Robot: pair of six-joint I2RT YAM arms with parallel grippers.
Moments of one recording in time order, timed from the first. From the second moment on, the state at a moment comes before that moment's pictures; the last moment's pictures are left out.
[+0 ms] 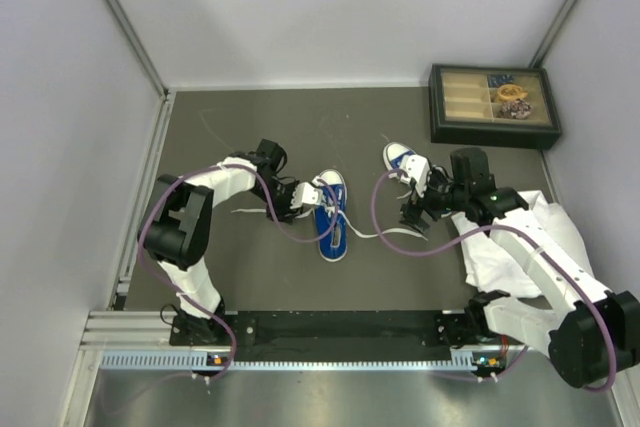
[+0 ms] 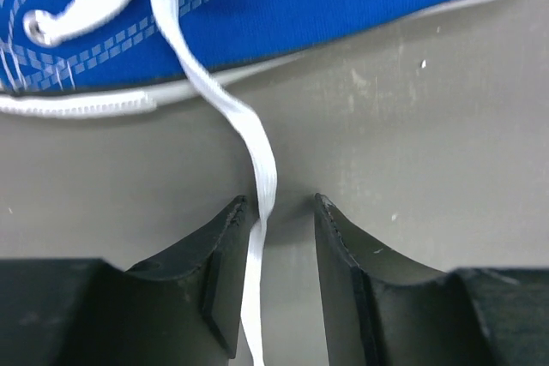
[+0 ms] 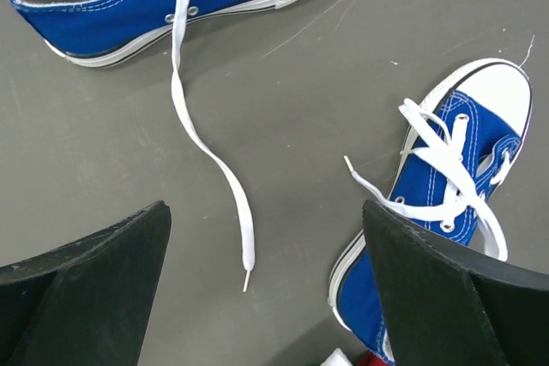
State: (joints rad) left arm -0.35 1.78 1.09 -0.70 0.58 1.29; right arm 0.32 1.06 0.79 -0.51 -0.56 -0.68
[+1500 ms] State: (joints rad) left arm -0.32 1.44 0.70 0.24 0.90 0.15; right arm 0.44 1.58 0.94 -0.57 -0.45 -0.56
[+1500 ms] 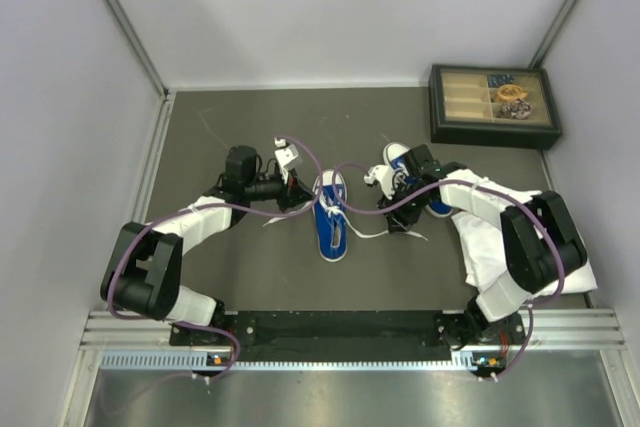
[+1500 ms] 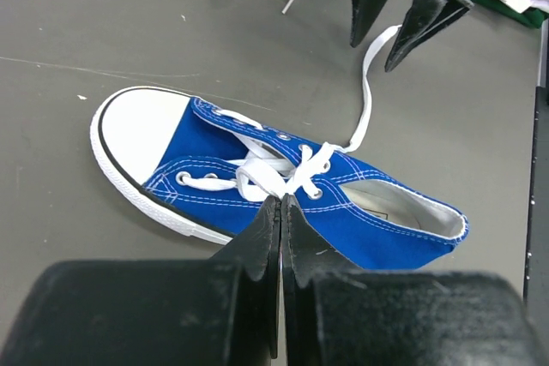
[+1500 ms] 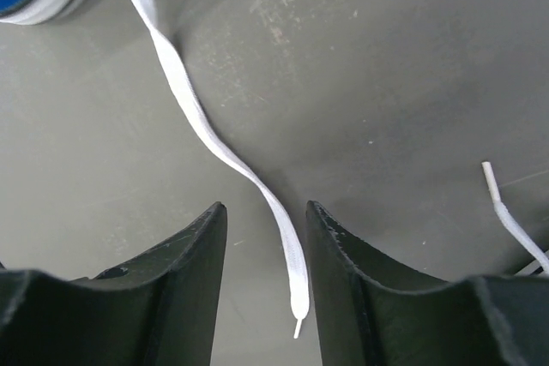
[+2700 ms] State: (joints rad) left arm -0.32 1.38 0.67 0.14 0.96 0.40; right arm 0.41 1.64 1.43 -0.57 -0.62 -0.23
